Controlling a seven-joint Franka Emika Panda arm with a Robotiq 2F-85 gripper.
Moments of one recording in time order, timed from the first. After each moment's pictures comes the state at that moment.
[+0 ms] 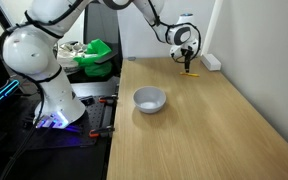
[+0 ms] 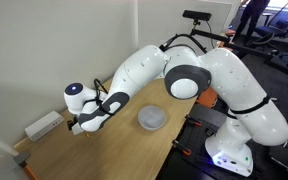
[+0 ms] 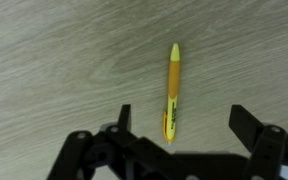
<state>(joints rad) 0.39 0.87 0.03 -1.49 -0.18 2.58 0.93</state>
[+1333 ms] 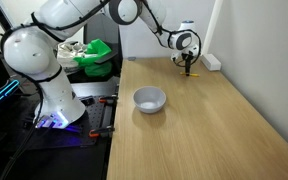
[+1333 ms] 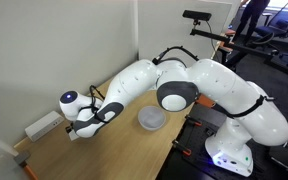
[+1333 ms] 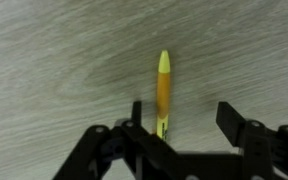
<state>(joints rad) 0.42 1.03 0.02 -1.28 -0.18 2.50 0.93</state>
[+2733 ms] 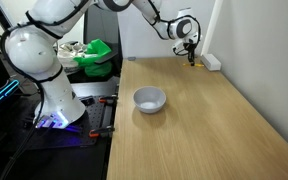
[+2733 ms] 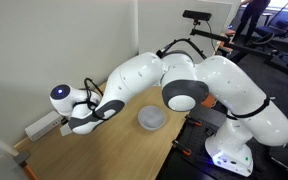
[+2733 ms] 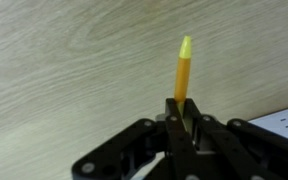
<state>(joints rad) 0.53 0.91 -0.11 -1.33 -0.22 2.49 1.10</state>
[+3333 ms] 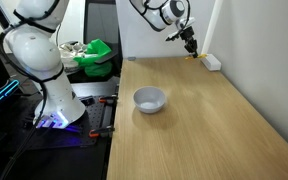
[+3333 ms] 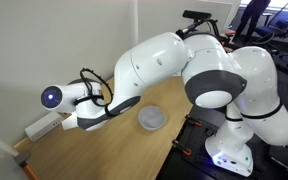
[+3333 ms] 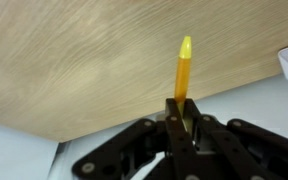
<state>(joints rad) 0.75 0.68 -0.33 -1.56 -0.57 2.30 1.57</state>
